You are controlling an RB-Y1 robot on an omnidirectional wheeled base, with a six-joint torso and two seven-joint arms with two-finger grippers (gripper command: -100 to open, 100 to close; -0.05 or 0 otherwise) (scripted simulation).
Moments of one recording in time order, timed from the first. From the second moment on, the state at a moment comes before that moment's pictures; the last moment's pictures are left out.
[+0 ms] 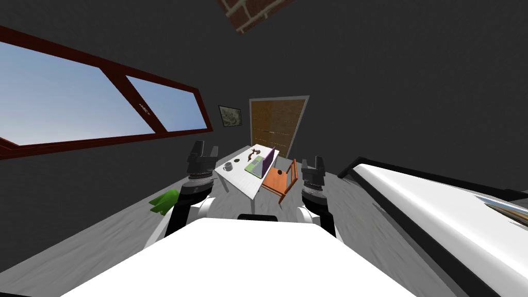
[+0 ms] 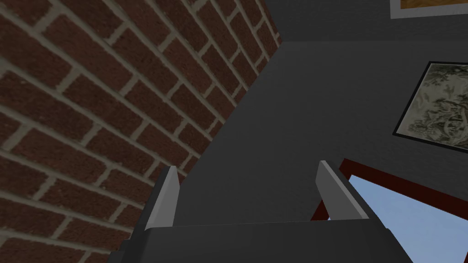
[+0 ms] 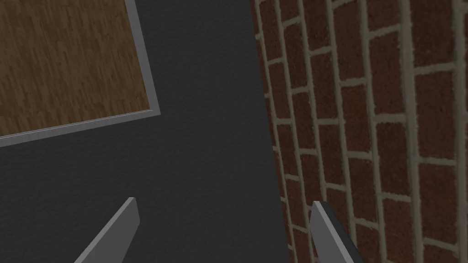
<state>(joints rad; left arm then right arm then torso) 0.48 0.00 0.02 -2.34 -0.12 -0.56 0.07 0.53 -0.01 0.06 -2.25 -0.05 -0.58 0.08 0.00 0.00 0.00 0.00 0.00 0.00</state>
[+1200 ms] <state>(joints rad) 0.48 0.00 0.02 -2.34 -0.12 -0.56 0.07 0.52 -0.05 0.06 -2.24 -0.04 -0.58 0.08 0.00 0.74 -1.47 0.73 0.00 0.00</state>
